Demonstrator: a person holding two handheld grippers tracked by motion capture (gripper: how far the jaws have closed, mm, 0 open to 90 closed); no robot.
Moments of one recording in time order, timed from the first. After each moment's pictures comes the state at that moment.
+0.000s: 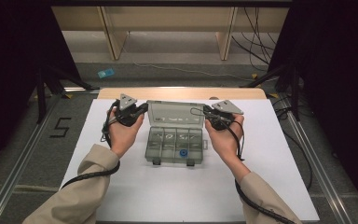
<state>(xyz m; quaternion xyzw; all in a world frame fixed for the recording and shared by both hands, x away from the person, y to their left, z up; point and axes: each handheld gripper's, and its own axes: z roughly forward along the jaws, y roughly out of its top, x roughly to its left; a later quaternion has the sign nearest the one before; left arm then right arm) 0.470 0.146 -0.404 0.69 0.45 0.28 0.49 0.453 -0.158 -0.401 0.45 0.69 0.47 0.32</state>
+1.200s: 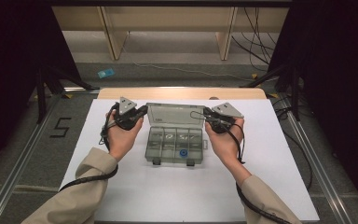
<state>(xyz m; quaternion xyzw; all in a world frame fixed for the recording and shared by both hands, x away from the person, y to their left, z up) 0.460 0.147 -0.407 0.70 0.43 0.29 0.49 0.444 -0.158 -0.403 0.44 0.69 0.47 0.33</state>
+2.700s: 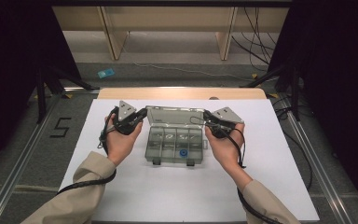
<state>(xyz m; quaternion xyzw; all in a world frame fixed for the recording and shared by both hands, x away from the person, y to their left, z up) 0.448 0.149 -0.412 0.70 0.41 0.31 0.49 0.430 -0.160 -0.406 0.43 0.70 0.46 0.33</state>
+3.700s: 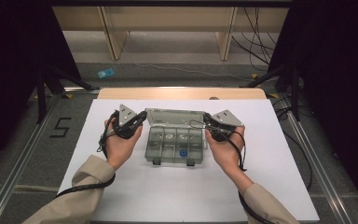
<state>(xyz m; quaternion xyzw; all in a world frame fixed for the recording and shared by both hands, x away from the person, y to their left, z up) 0.438 0.148 -0.420 0.71 0.40 0.32 0.48 0.423 -0.158 -0.410 0.43 0.69 0.47 0.34</state>
